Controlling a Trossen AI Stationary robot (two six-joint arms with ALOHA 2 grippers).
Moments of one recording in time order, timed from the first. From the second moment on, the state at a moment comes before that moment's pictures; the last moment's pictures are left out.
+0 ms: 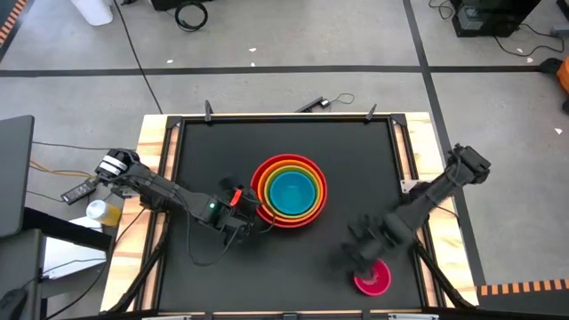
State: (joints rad) left arm -0.39 1.56 1.09 -0.75 -0.92 -0.57; right arm 0.64 1.55 1.29 -1.08 0.05 0.91
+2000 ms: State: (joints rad) left arm -0.16 1.17 0.92 -0.41 -0.75 -0.12; right arm -0.02 1.56 0.99 -0.19 0.15 0.34
